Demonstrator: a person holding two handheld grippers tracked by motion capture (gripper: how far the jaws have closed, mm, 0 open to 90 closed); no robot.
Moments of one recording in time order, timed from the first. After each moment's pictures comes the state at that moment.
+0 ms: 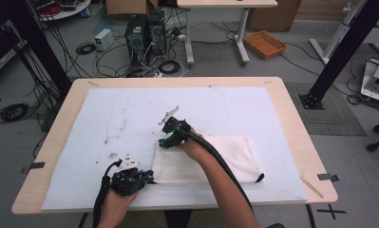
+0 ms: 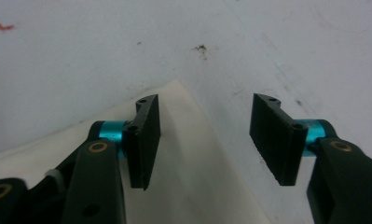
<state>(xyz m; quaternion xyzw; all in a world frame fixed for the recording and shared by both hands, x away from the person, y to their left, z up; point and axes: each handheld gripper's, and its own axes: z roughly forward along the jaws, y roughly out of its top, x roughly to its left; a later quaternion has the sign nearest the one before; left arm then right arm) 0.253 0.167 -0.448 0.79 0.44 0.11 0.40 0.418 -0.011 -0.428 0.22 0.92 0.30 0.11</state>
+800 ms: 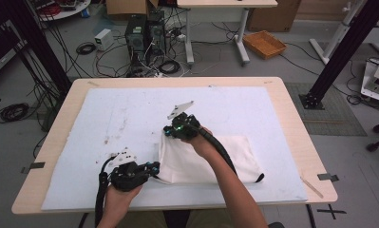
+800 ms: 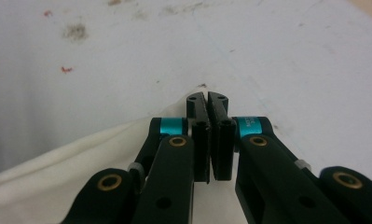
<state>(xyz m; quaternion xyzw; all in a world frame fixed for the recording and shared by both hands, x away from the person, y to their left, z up) 0.254 0.157 -0.413 0.75 0.40 0.08 0.52 0.407 -0.047 -0.389 0.20 0.89 0.40 0.11</state>
